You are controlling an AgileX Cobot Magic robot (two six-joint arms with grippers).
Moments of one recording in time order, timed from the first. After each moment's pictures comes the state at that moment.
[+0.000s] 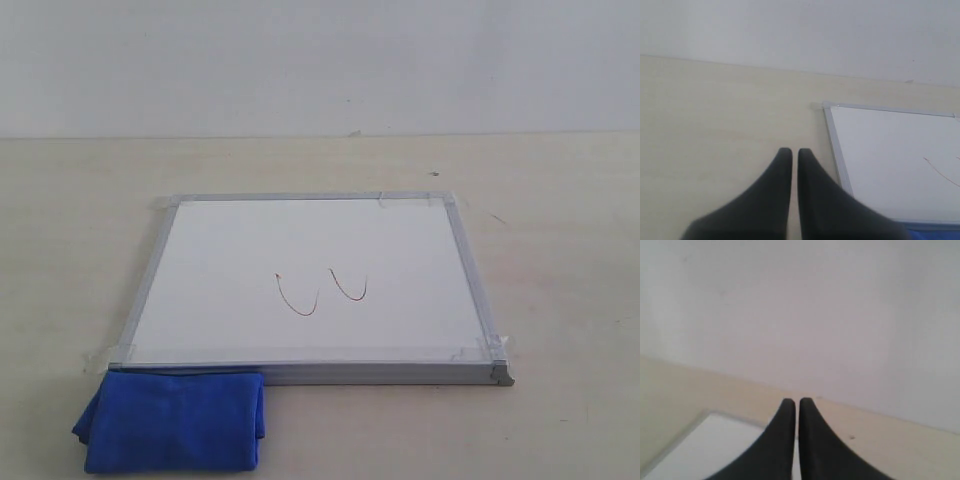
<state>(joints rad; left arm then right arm) -0.02 0.00 0.00 0.03 0.29 -0.13 0.00 0.66 -0.83 0.71 0.46 -0.68</state>
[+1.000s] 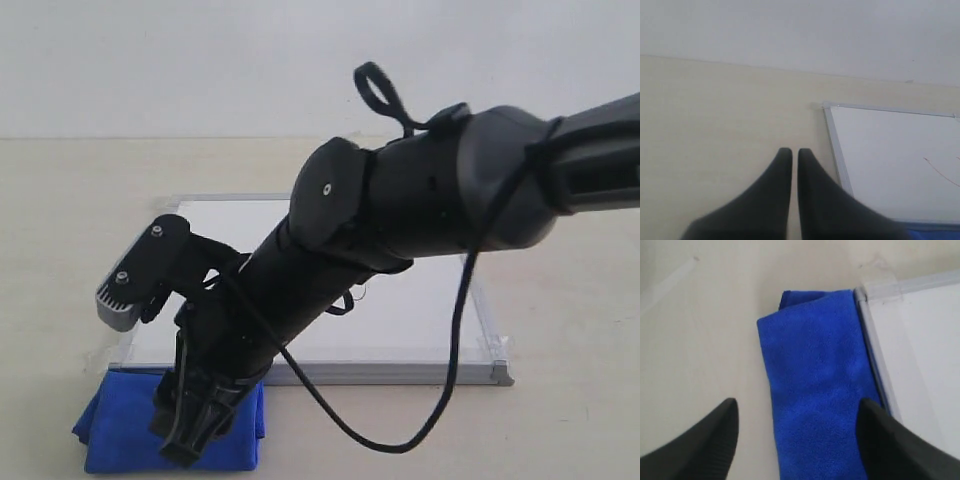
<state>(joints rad) -0.02 0.00 0.00 0.03 0.29 -0.13 0.78 1.88 -1.18 0.81 0.55 -1.10</state>
